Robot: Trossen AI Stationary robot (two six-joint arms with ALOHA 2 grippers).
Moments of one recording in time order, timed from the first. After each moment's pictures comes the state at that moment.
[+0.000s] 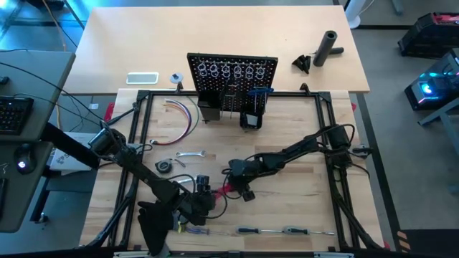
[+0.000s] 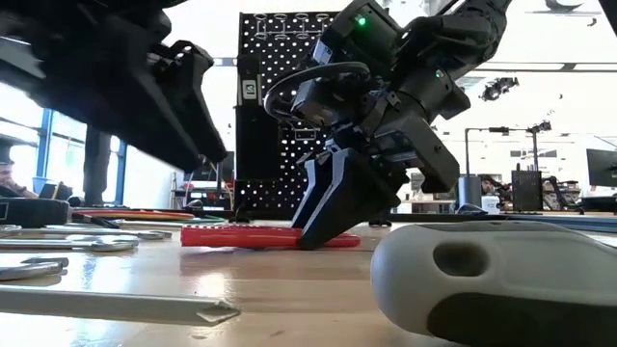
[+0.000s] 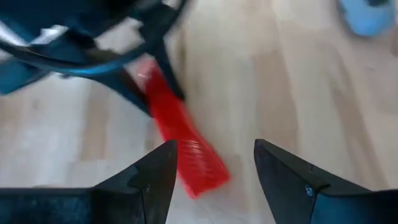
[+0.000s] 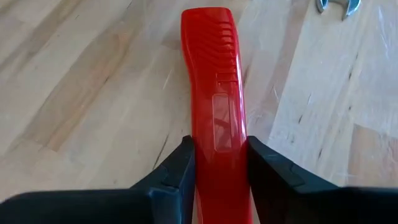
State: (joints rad) left arm -0.63 1.78 1.06 -0.30 -0.55 -0.30; right arm 0.18 2.05 1.07 0.08 -0.17 -0.18
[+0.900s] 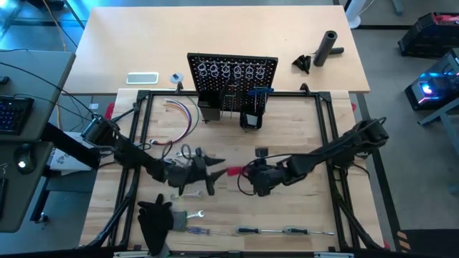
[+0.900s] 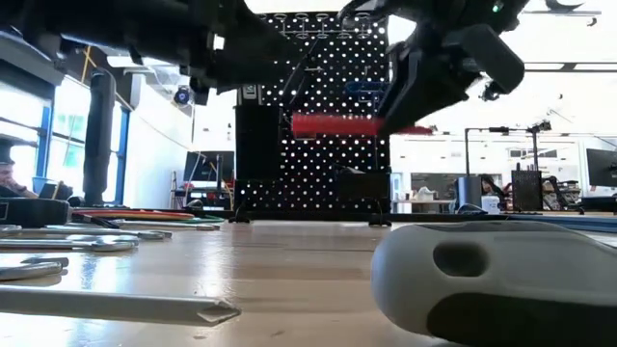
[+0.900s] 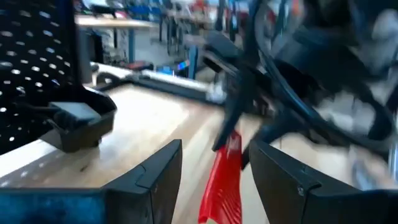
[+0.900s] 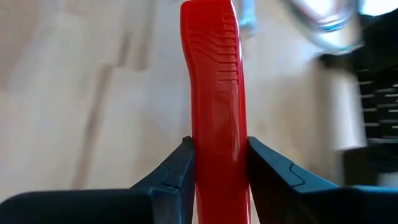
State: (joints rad) left arm -0.43 1.64 0.60 0.95 -0.77 -0.21; right arm 0.37 1.63 1.06 -0.41 0.52 0.00
